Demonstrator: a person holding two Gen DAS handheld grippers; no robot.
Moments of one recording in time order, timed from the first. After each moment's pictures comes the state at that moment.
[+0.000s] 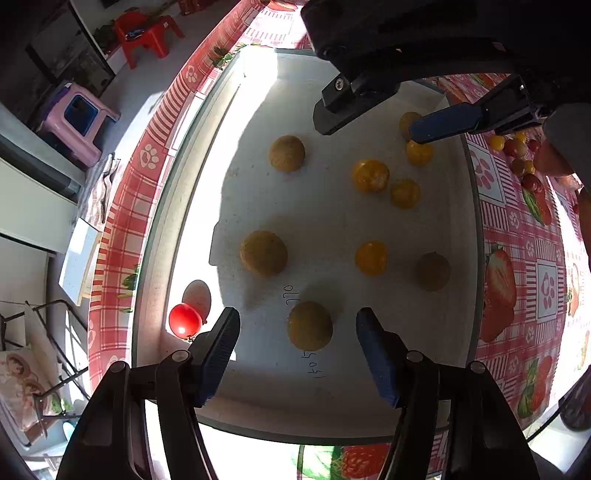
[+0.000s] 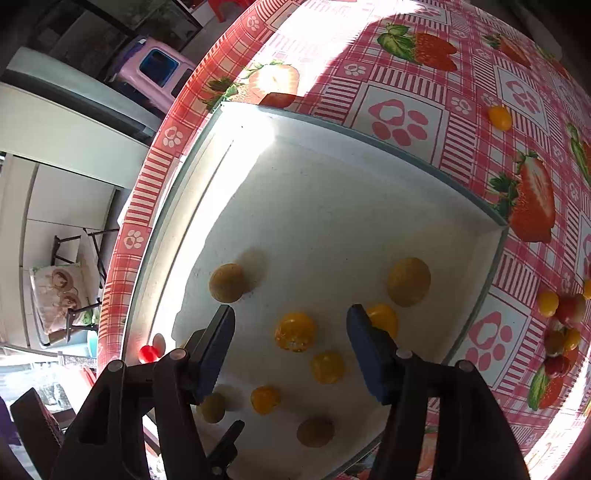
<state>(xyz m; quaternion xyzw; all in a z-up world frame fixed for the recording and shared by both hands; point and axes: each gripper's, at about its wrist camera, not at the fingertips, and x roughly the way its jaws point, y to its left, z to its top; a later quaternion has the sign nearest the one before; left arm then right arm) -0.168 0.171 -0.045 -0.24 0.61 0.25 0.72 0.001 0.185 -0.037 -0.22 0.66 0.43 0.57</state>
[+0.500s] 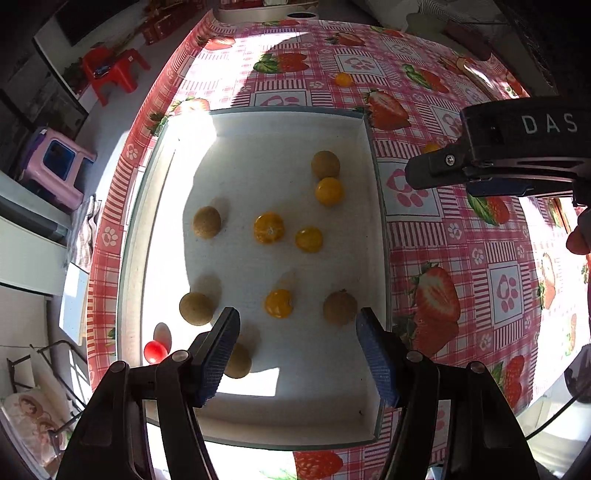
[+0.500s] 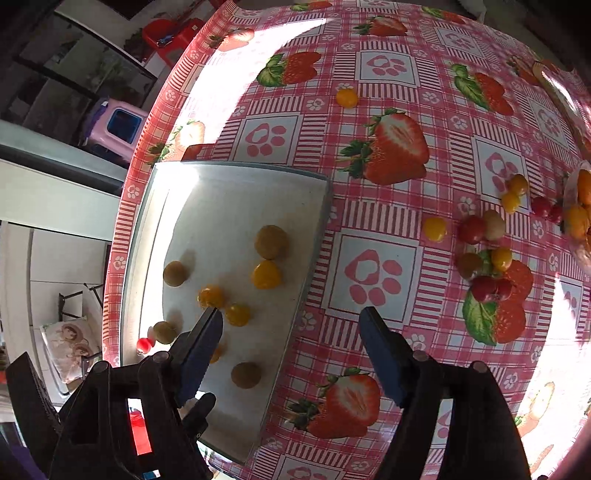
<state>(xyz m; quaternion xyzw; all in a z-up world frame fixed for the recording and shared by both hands) -0.111 0.125 -0.004 -0.19 0.60 0.20 0.75 0.049 0.085 0.003 -0.15 0.67 0.35 0.63</state>
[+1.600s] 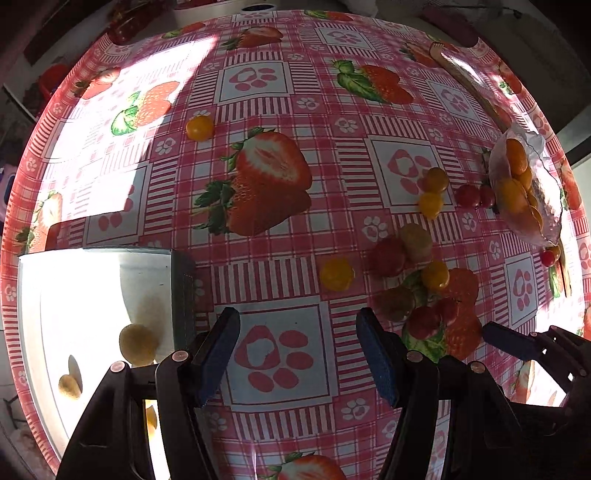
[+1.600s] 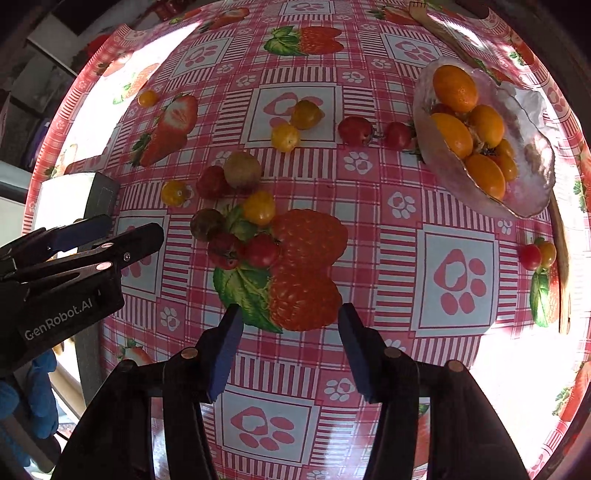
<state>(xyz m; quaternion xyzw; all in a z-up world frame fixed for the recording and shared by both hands) 0.071 0.119 -0.057 -0.19 0.61 0.16 0.75 0.129 -0.036 -0.049 -0.18 0.66 0.29 0.67</state>
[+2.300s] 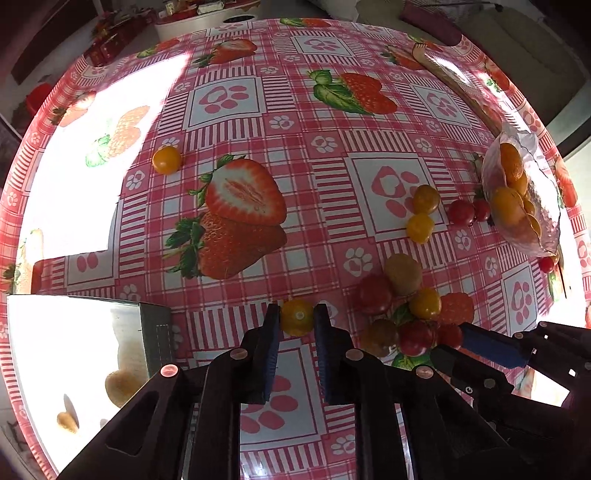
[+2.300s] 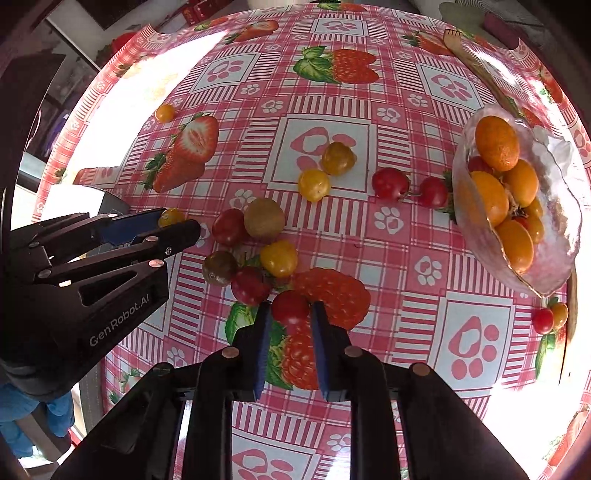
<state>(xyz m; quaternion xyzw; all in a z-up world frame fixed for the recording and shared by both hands) 0.097 0.115 -0.061 -0.18 0.60 0.14 0.77 0.159 0.002 -0.055 -0.18 0.63 0.33 0.68</state>
